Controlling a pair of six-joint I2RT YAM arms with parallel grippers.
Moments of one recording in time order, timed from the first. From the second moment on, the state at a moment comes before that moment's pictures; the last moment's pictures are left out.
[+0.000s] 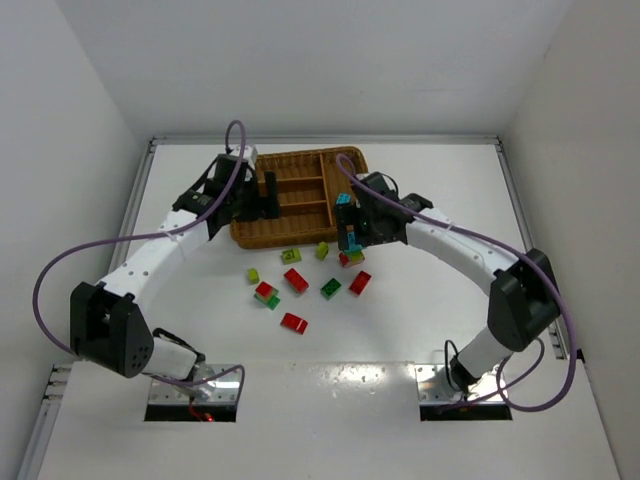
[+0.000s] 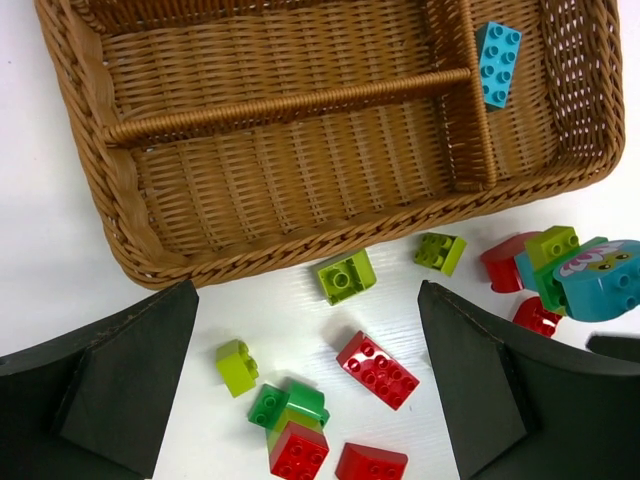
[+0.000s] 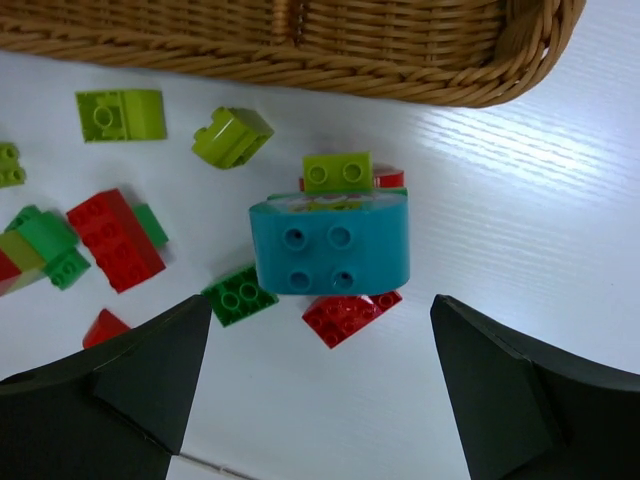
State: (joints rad) left arm -0.36 1.39 1.19 -0.50 -0.06 -0.37; right arm 0.61 1.58 1.19 -0.57 0.06 0.39
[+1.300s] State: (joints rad) left arm -0.36 1.39 1.14 -0.48 -0.06 -0.35; right arm 0.64 1.73 1.31 -0.71 0.34 1.08
